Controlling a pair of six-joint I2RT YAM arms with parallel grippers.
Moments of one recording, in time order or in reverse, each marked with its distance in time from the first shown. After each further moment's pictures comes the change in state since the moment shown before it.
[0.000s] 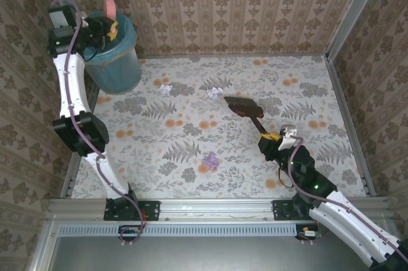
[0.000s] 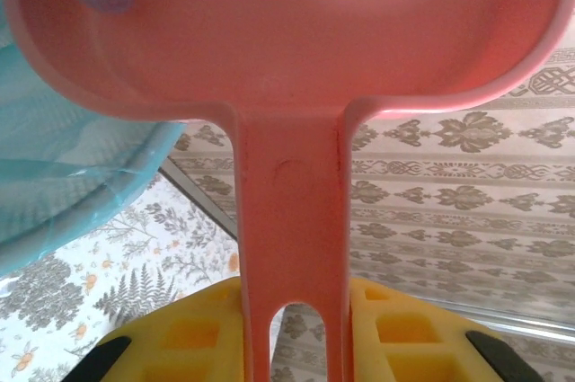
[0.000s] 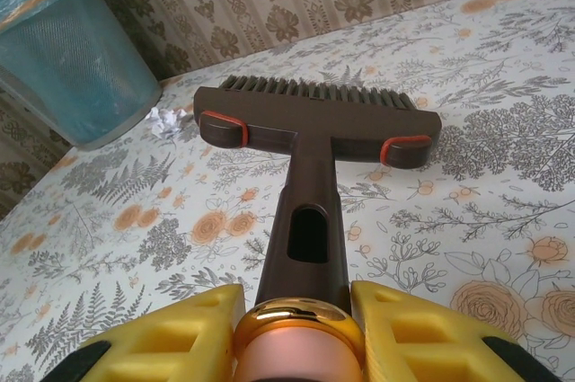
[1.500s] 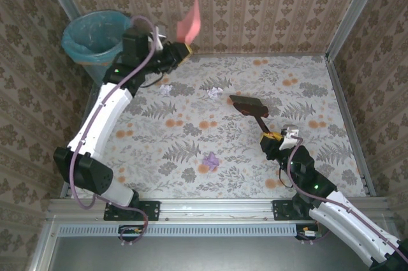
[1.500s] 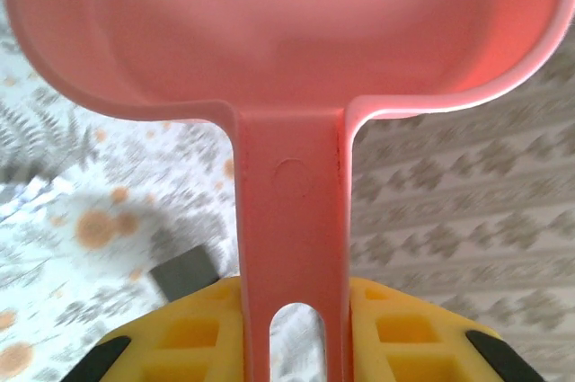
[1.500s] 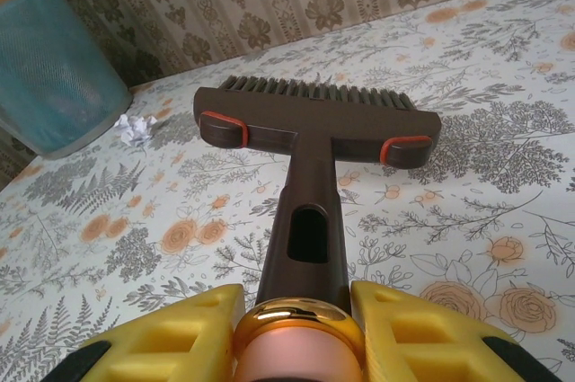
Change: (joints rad) left arm -0.636 -0.463 -0.589 0.165 -0.238 0.256; right arm 0.000 0.000 0.000 -0.015 0.067 -0.011
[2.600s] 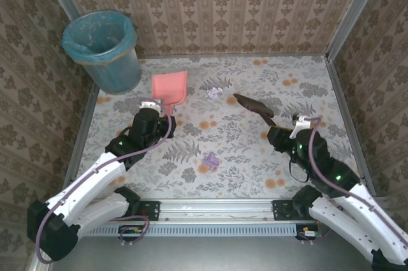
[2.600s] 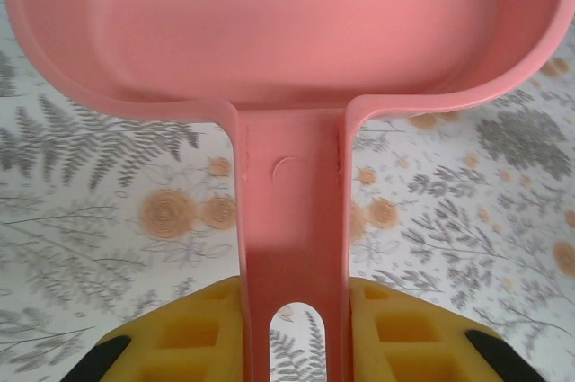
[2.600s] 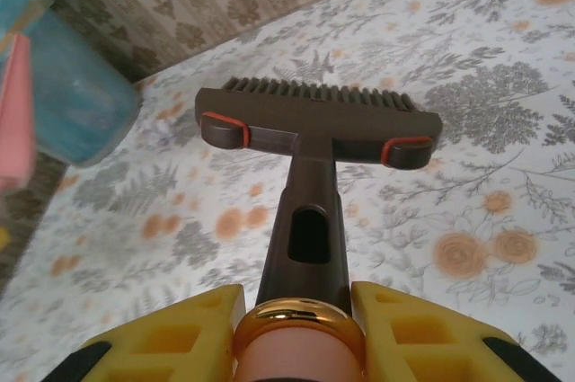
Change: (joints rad) left arm -0.214 -0.611 -0.932 0.127 -0.689 0.345; right arm 0.000 0.186 0.577 -0.598 -0.058 0.240
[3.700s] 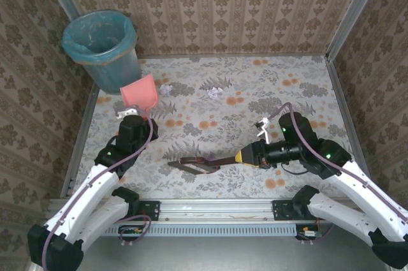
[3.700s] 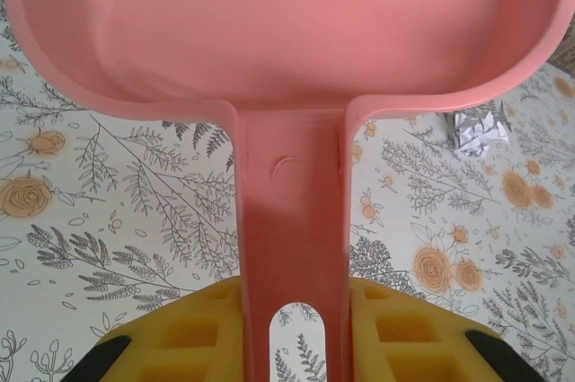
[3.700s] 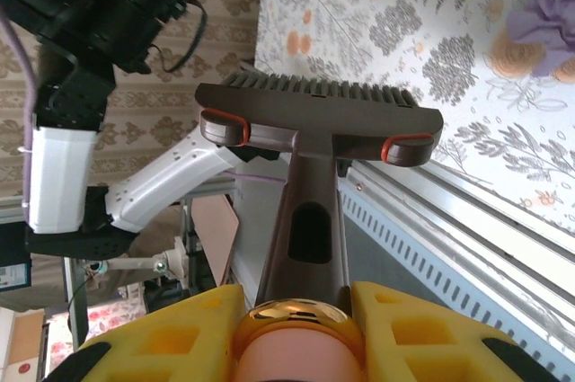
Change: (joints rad) left arm 0.171 -0.149 -0.107 -0.060 -0.050 -0.150; right arm 0.063 0.234 0.140 -0.104 -0.923 0.233
